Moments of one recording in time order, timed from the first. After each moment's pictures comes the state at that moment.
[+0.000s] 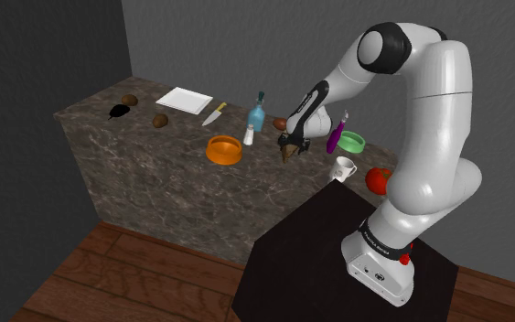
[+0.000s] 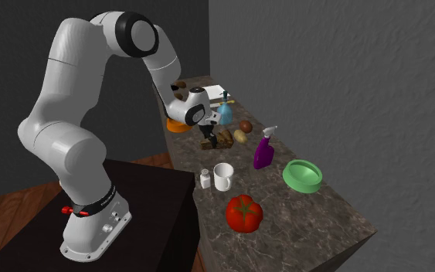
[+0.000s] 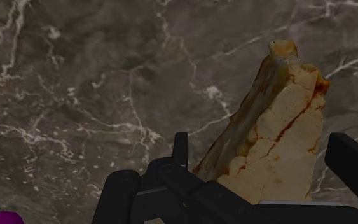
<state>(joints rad) -0.31 0.62 -0.13 -2.22 0.04 3.00 0.41</state>
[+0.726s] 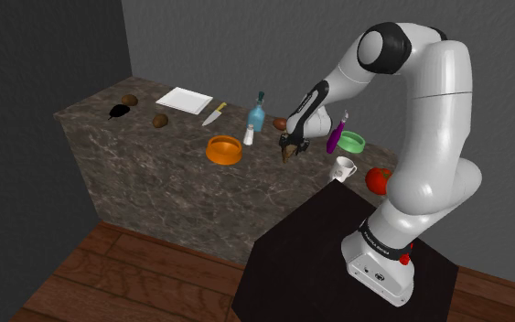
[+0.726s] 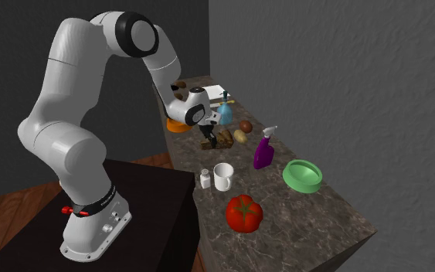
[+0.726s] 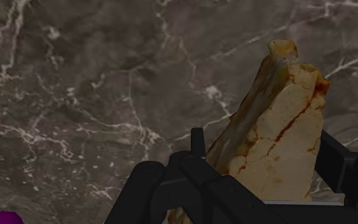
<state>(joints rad) -0.31 0.62 -0.13 -2.22 0.04 3.00 0.41</state>
